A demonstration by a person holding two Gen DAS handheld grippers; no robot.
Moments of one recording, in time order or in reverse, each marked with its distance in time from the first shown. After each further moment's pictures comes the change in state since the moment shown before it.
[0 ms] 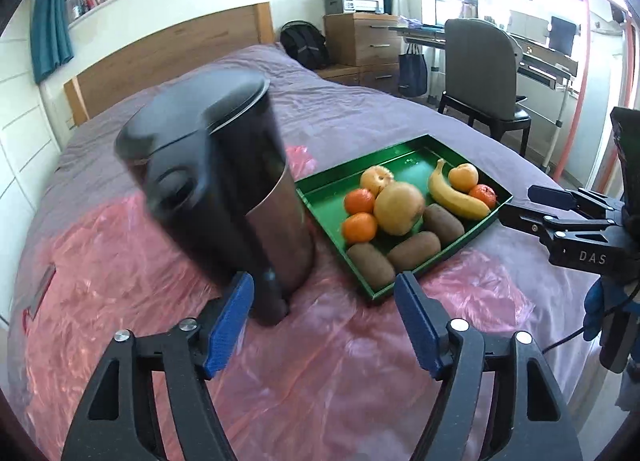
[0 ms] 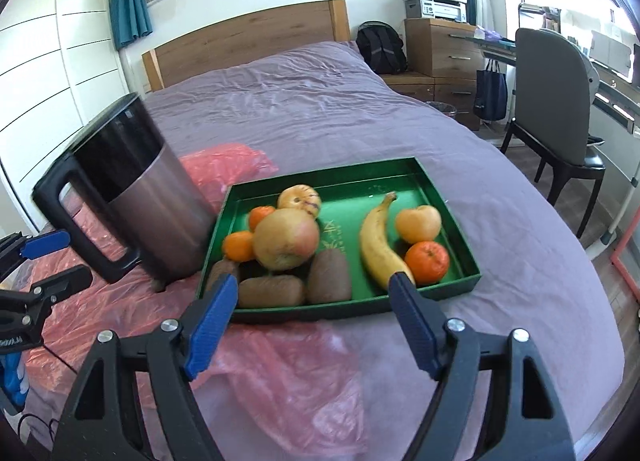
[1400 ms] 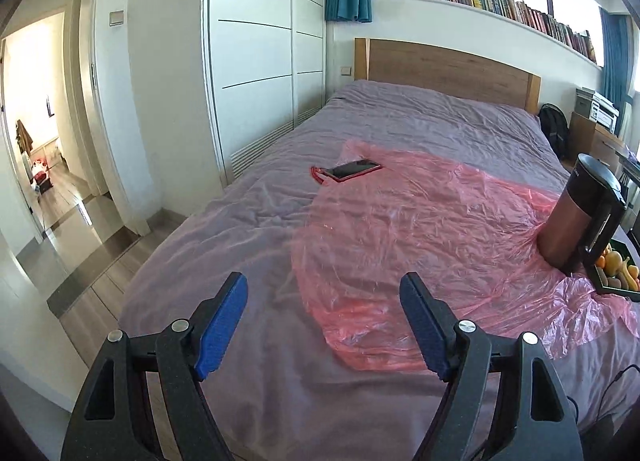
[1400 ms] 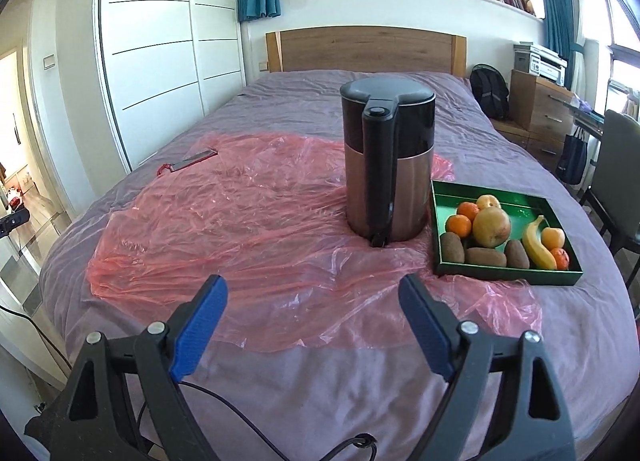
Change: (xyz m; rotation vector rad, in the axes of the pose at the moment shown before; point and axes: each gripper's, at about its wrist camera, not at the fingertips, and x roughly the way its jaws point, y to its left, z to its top) left arm -0.251 0.276 -0.274 -0.601 -0.105 0.598; right arm -0.097 0.240 -0.084 -0.269 -0.040 0.205
